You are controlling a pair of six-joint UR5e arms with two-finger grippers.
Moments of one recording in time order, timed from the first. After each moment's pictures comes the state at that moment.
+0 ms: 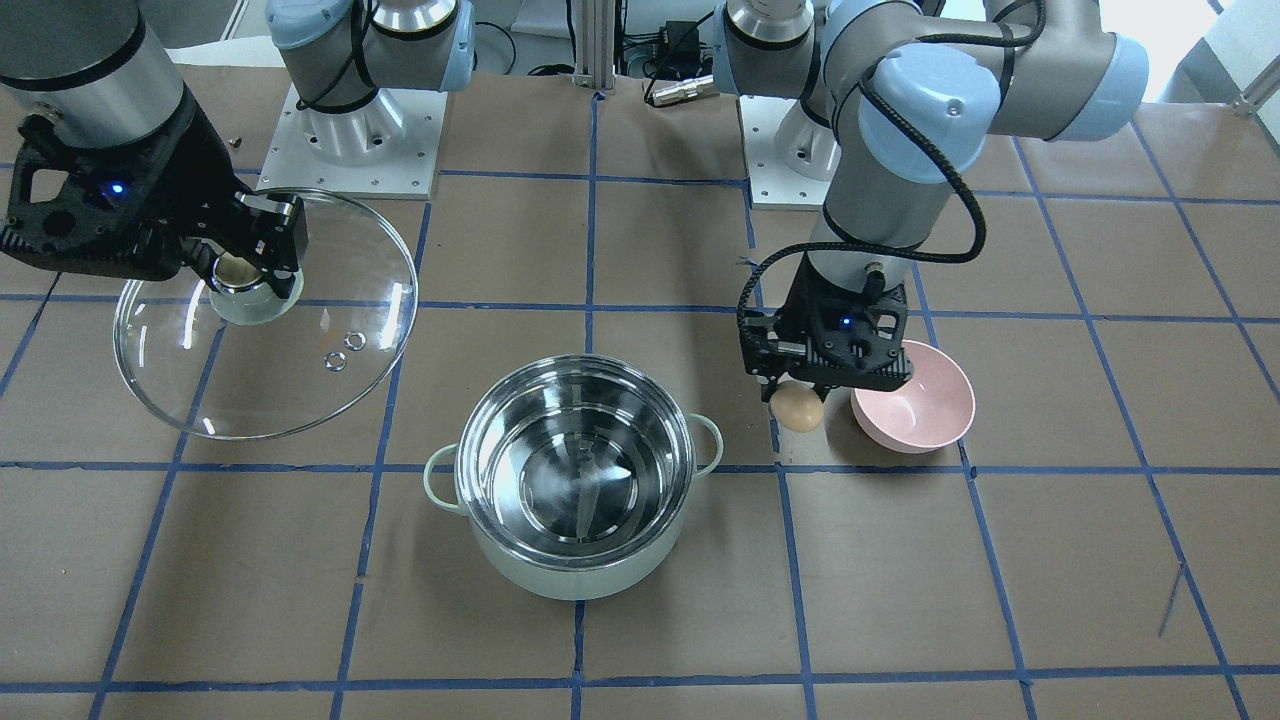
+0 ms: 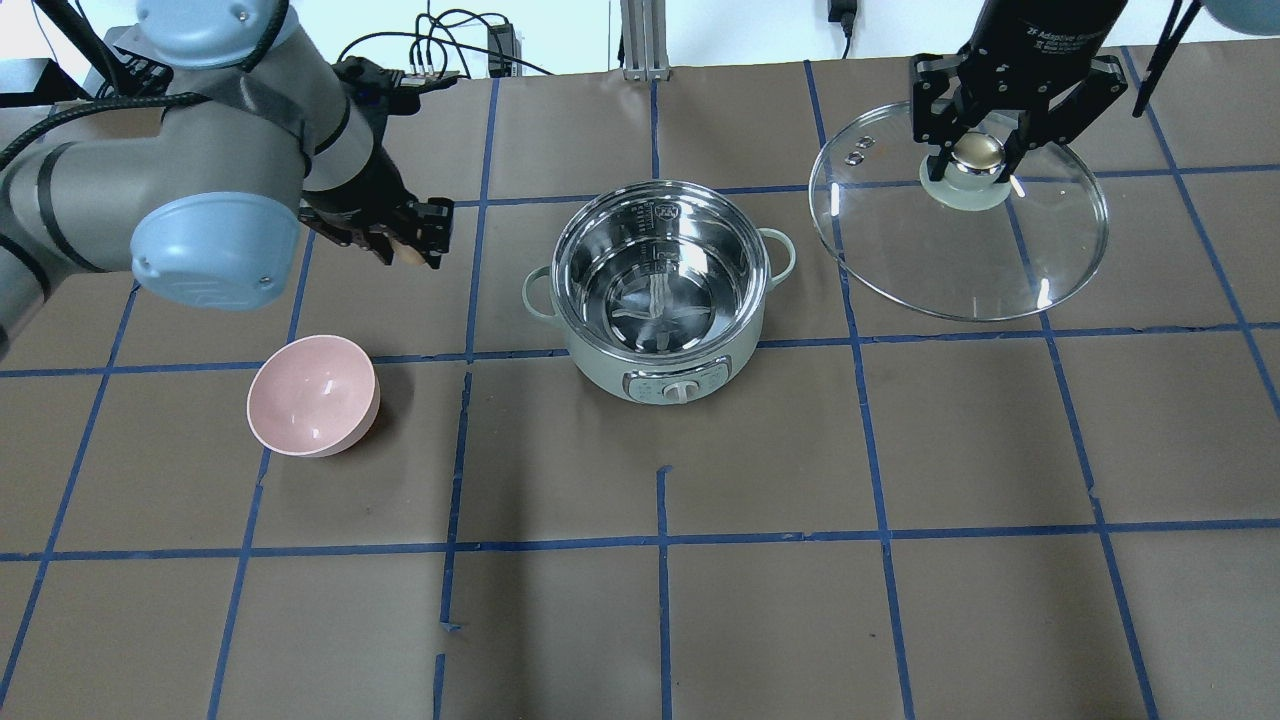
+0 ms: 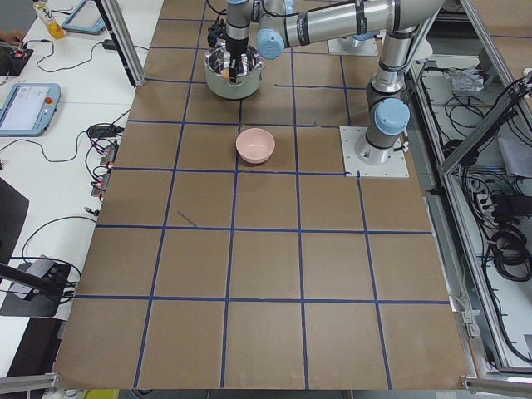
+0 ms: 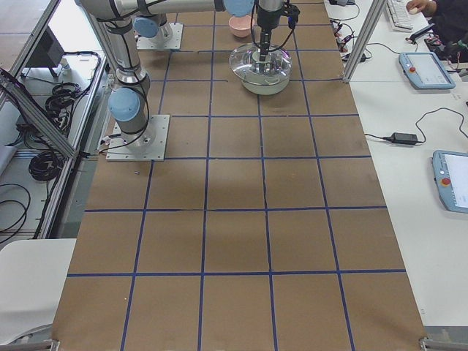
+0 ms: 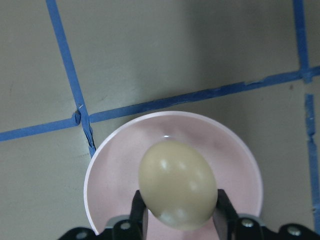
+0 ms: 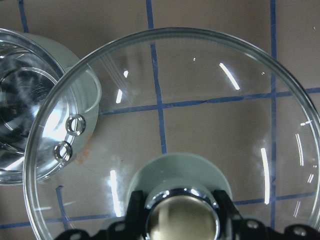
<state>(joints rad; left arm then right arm) -1.67 -1.74 -1.70 -1.14 1.53 0.03 1.54 -1.46 1.37 -1.45 -1.57 0.06</state>
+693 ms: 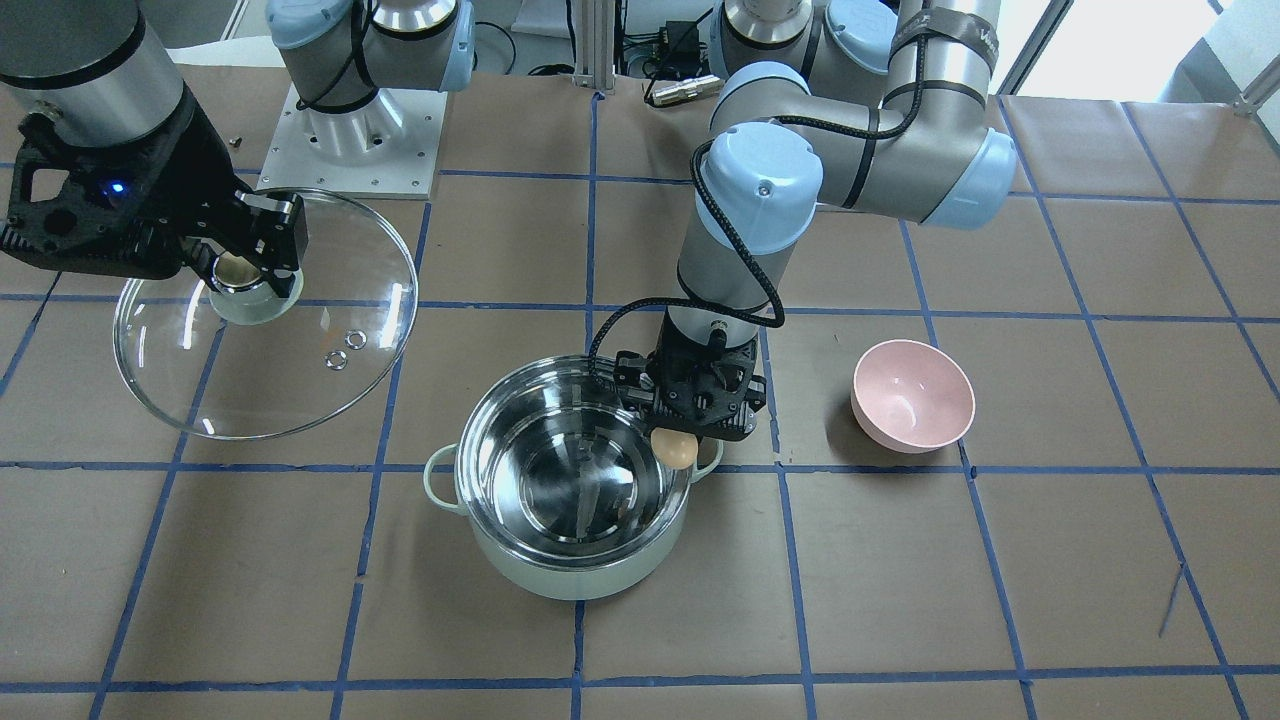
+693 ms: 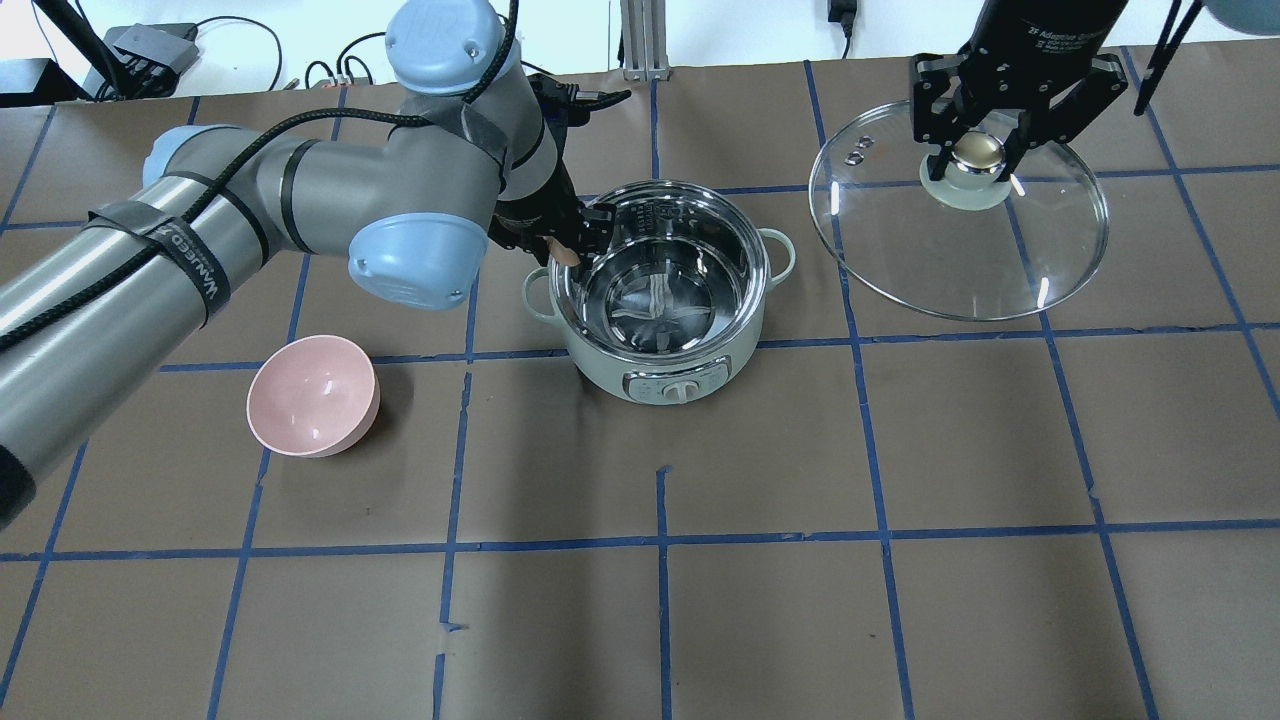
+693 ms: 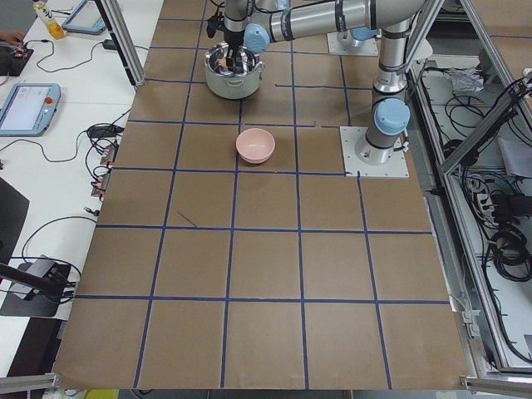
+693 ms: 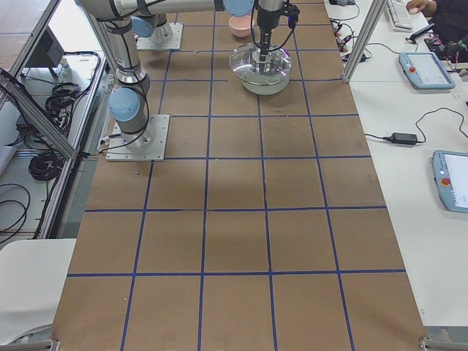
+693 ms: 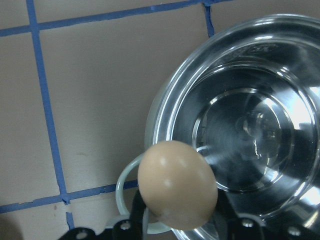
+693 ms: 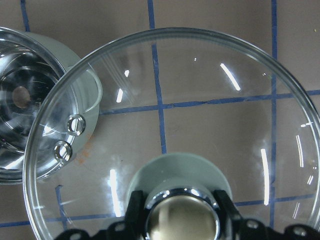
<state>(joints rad) -1.80 -1.89 -1.65 -1.03 1.51 -0.07 1.54 -1.46 1.37 -1.45 -1.57 0.05</state>
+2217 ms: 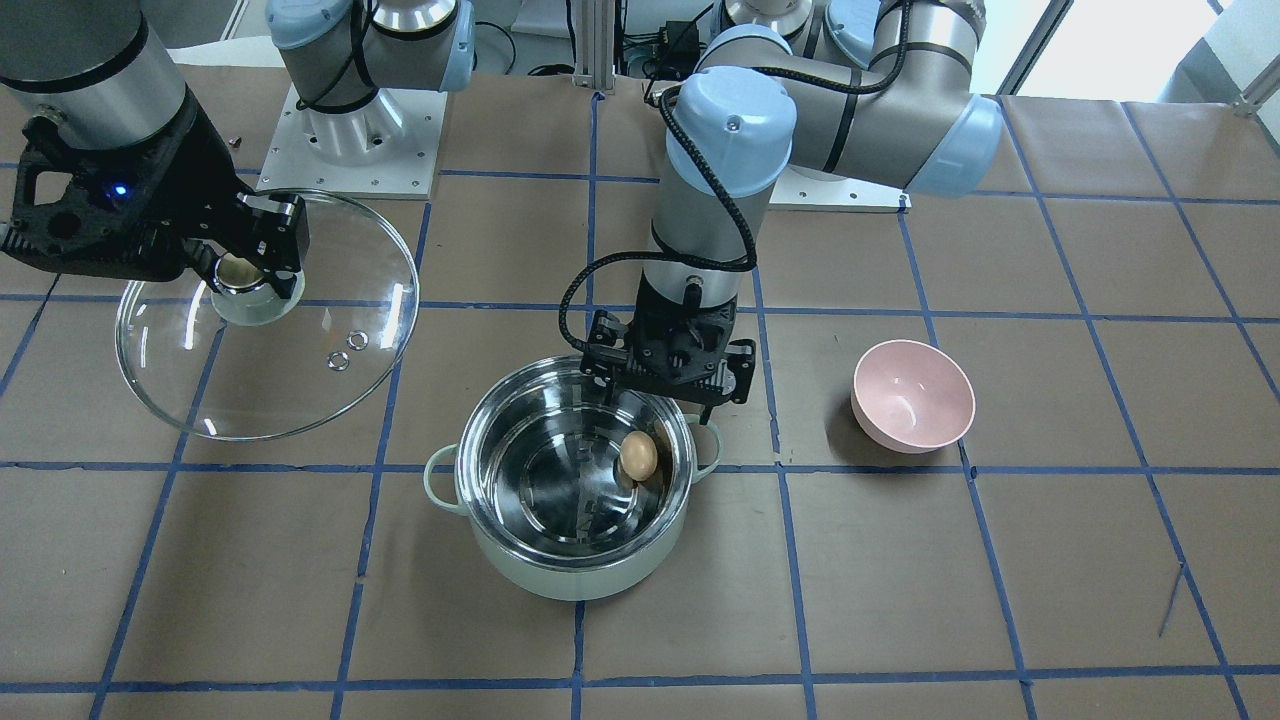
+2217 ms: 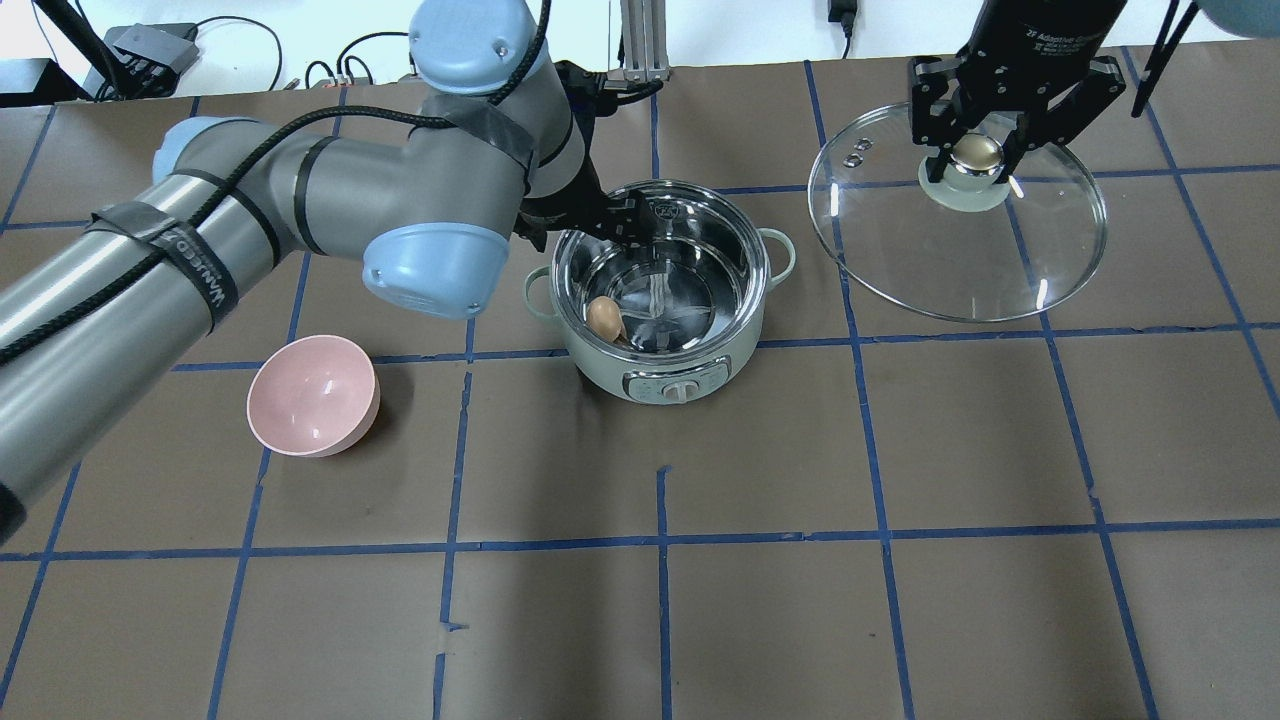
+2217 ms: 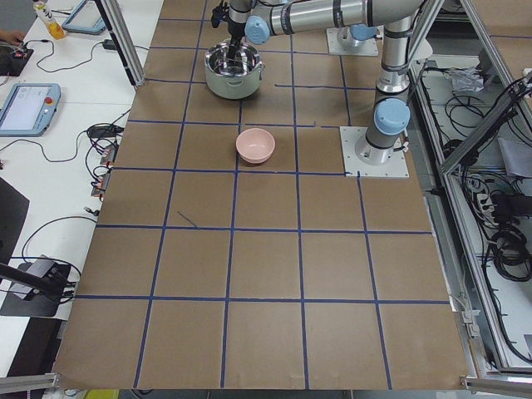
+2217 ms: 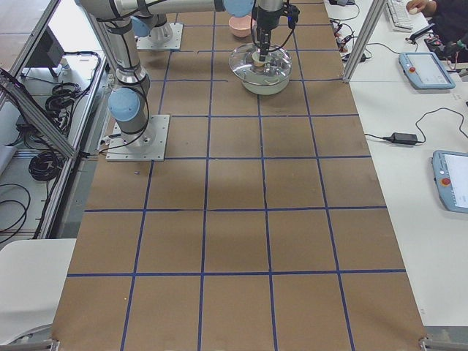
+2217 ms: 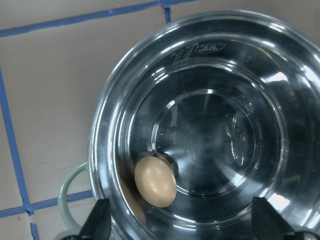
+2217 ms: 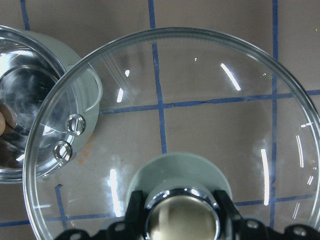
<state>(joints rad) -1.82 -1.82 -1.64 -1.07 1.53 -0.09 1.54 -1.46 1.38 -1.45 -1.57 0.05</state>
